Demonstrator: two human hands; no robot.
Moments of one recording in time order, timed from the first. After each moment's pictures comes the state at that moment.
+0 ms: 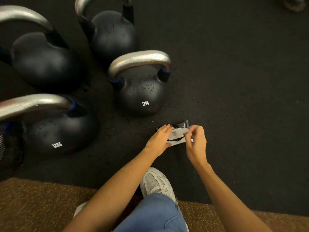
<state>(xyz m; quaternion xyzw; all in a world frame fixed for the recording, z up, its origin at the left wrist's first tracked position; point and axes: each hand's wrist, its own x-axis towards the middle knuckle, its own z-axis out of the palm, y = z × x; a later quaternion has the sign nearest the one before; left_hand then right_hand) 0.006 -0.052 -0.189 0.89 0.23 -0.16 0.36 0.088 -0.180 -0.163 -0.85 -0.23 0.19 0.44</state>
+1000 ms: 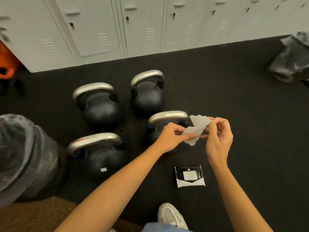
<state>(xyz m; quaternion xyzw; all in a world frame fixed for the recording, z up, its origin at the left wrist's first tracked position) -0.009 0.044 0.031 0.72 0.26 0.10 0.64 0.078 -0.070 0.062 -0.70 -0.21 0.08 0.67</state>
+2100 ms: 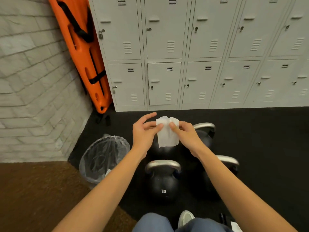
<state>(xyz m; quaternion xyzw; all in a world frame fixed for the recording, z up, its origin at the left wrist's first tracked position) -0.278 0.112 0.233 0.57 0.40 0.50 0.51 -0.124 0.075 0.222 -0.62 -0.50 0.36 0.48</state>
